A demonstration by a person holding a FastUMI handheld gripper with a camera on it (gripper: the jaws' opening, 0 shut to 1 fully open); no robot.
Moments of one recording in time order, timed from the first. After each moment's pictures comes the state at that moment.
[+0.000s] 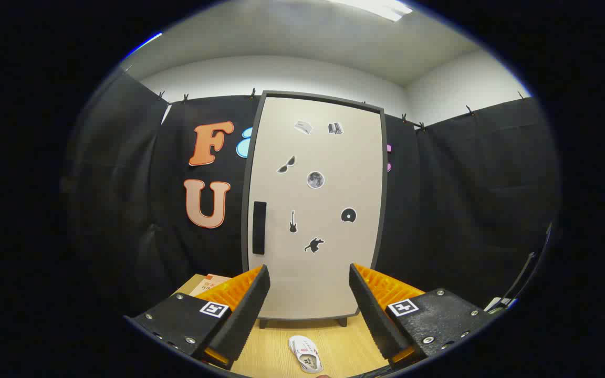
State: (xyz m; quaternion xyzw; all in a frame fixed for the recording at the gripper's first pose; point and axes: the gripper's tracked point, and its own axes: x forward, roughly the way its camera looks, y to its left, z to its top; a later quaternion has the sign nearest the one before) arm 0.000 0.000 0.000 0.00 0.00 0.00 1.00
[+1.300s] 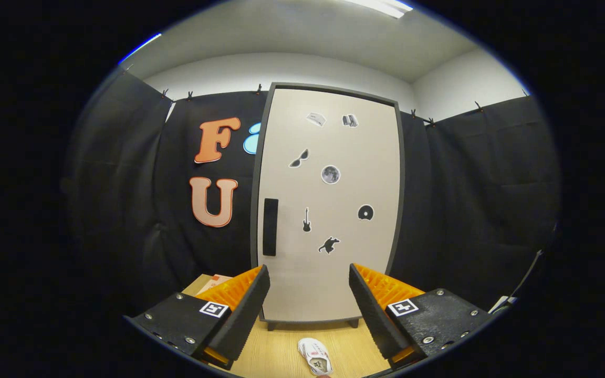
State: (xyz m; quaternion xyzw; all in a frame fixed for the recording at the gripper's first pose) arm 0.035 0.035 -0.001 0.00 0.01 0.03 1.00
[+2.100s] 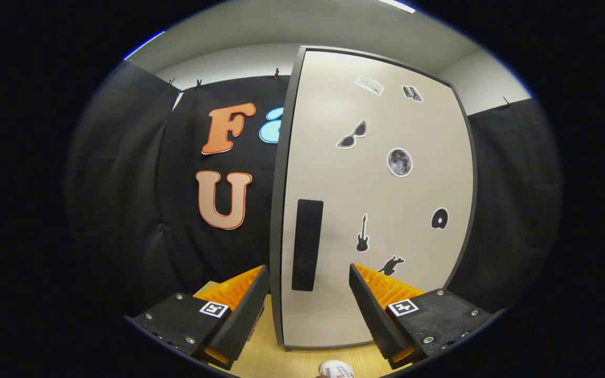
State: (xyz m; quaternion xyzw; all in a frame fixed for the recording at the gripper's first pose) arm 0.183 0.117 -0.011 0.00 0.02 0.07 1.00
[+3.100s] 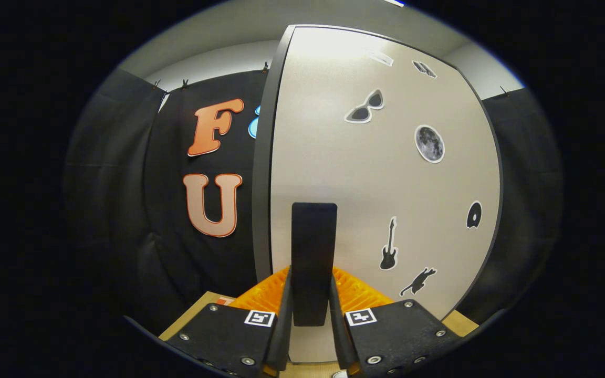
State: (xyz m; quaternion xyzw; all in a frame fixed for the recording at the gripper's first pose) arm 0.243 0.128 -0.017 0.03 0.03 0.06 1.00
